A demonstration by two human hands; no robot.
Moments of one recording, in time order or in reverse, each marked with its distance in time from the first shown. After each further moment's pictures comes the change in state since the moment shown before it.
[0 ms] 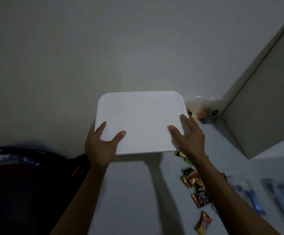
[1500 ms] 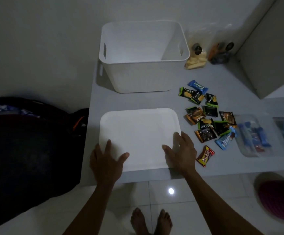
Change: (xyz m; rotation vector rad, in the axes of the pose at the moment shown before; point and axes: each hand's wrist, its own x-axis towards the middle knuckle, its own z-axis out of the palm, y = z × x) left_hand -0.195 -0.232 -0.002 0.703 -0.257 -0.112; right_hand -0.220 0.186 0.049 -0.360 -0.247 0.131
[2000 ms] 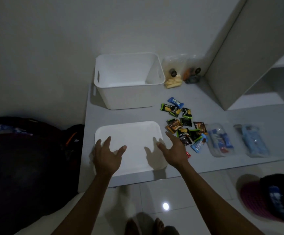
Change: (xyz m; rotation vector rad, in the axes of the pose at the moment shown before) left_hand -0.014 0.065 -0.073 -0.281 -0.055 0.088; right_hand -0.012 -0.040 -0.084 0.222 -0.041 0.044
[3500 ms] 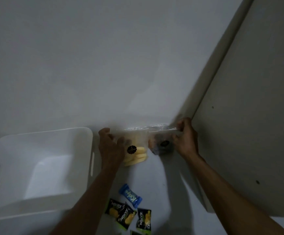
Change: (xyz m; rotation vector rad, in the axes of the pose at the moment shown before) left_hand 0.301 0.405 0.214 -0.370 0.205 0.034; right_hand 0.486 0.011 -0.248 0.066 0.279 -0.196
